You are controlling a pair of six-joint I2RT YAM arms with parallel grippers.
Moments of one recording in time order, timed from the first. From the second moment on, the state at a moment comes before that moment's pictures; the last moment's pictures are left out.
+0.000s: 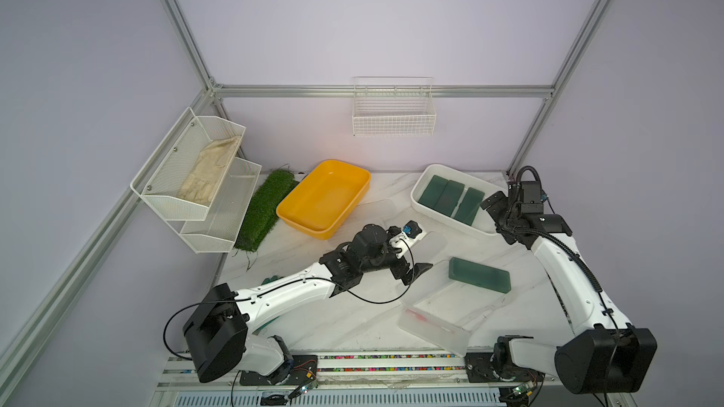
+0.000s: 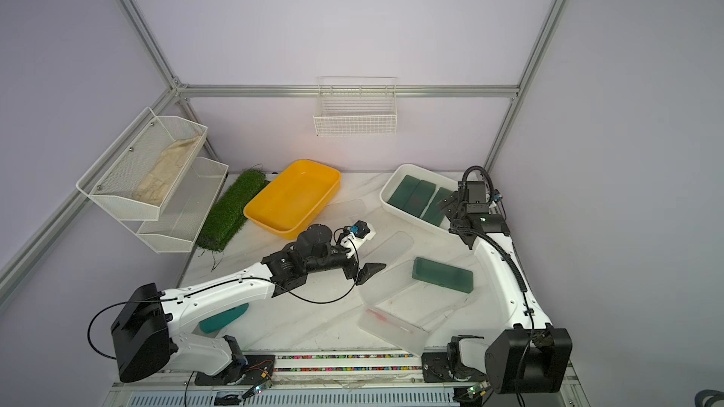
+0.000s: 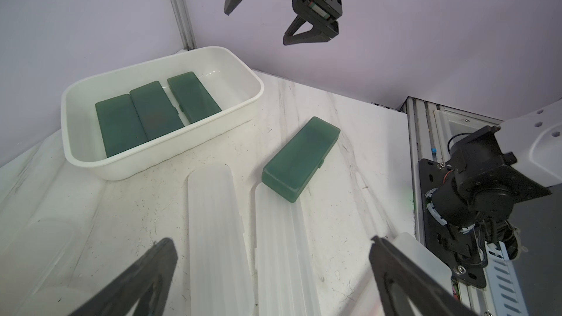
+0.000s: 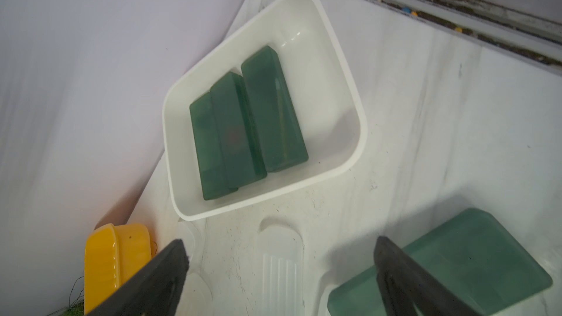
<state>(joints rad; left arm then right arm) -0.92 1.40 0.97 0.08 0.23 0.06 -0.01 1.23 1.15 -0.73 0.14 1.00</state>
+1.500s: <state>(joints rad) -1.00 1.51 0.97 0.08 0.16 0.09 0.13 1.31 0.82 -0.75 0.05 1.50</state>
